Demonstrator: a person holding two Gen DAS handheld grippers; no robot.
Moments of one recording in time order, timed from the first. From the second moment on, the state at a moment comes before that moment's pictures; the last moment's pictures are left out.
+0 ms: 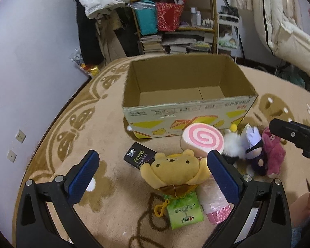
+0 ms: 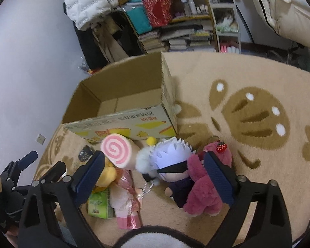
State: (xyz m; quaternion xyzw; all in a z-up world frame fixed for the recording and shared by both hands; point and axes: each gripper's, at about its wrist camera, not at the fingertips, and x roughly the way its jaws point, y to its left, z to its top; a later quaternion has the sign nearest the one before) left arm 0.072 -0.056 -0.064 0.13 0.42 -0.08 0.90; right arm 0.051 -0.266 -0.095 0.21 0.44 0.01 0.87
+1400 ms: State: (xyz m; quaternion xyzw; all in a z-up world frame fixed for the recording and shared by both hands) left arm 0.115 -0.060 -0.160 0.03 0.56 -0.11 0.82; right arm 0.068 -0.333 -0.181 0.34 0.53 -0.07 0.77
